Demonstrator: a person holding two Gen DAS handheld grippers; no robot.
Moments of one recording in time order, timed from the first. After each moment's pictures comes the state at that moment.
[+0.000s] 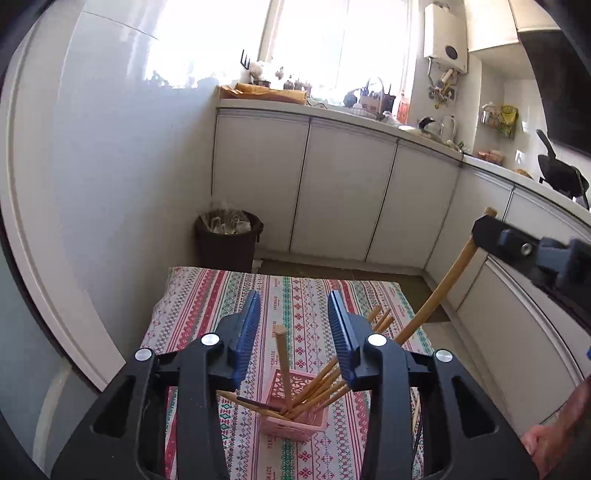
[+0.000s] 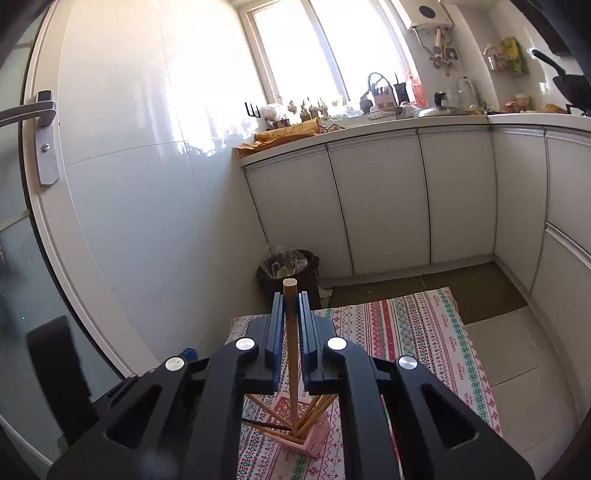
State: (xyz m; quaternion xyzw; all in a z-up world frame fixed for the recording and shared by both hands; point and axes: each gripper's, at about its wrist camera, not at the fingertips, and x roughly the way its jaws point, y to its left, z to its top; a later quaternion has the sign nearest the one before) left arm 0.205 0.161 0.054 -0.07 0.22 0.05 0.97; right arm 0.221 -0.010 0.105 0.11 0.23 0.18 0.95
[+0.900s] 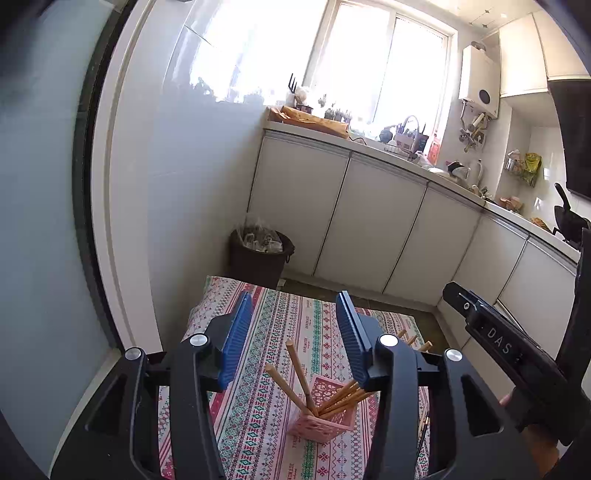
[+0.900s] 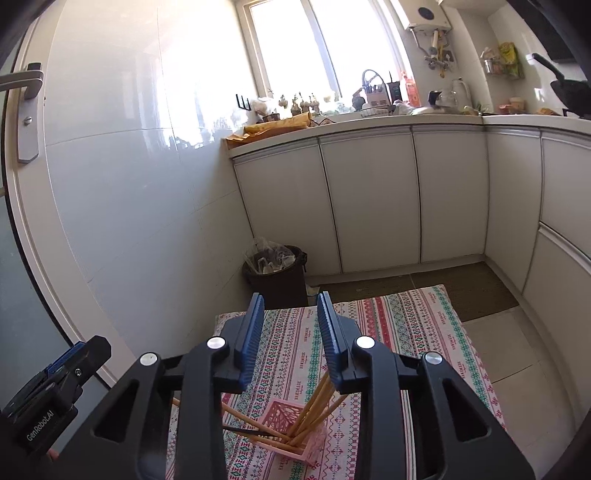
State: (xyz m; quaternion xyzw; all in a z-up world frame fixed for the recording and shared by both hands) left arm 0.149 0.207 0.088 -0.12 0.19 0.10 0.97; right arm 0.229 0.015 0.092 0.09 0.24 0.15 0.96
